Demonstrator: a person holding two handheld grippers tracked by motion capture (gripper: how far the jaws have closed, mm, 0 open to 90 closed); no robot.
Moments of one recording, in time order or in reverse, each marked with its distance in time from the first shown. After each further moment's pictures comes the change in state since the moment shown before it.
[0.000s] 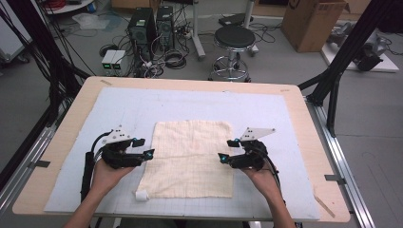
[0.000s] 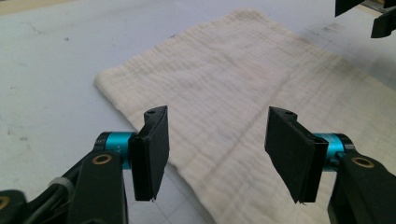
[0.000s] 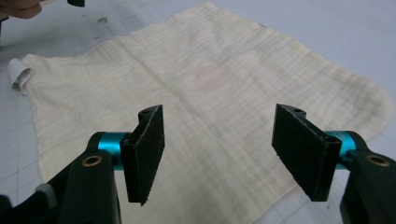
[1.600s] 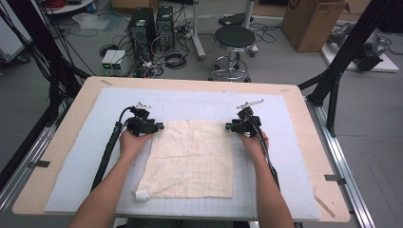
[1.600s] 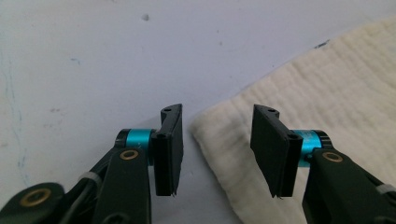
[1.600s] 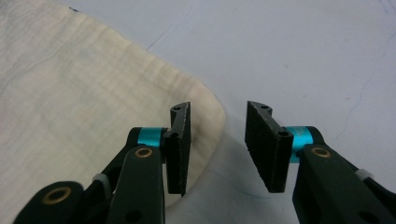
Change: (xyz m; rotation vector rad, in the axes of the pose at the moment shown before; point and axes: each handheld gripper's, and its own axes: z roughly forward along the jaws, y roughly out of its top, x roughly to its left) left arm 0.074 0.021 0.113 0.162 0.231 -0.175; right arm -0.110 0.019 0.065 0.169 -0.257 0.192
